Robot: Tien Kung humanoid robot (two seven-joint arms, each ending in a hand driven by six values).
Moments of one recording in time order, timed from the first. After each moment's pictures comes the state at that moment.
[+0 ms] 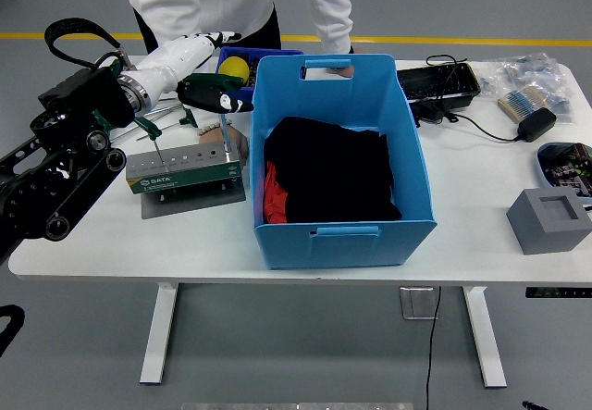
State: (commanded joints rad) left arm -0.80 0.28 -0.97 -1.06 1.94 -0.13 0.07; right arm 0.22 -0.19 0.46 0.20 -0.55 -0.06 -0.15
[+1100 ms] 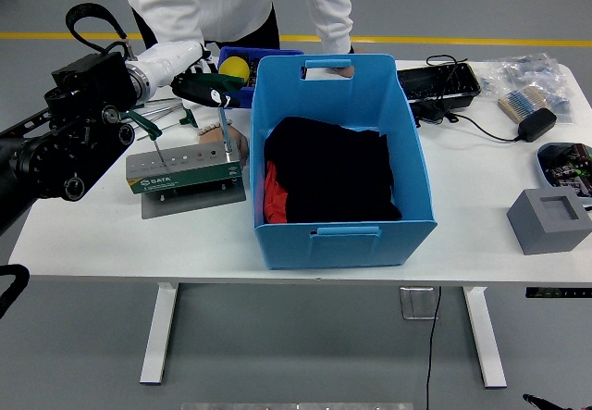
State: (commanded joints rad) left arm -0.98 0.24 -0.77 -0.76 1.81 -0.12 0.09; right arm 0.24 -0.20 0.48 0.21 -0.61 -0.06 -0.16
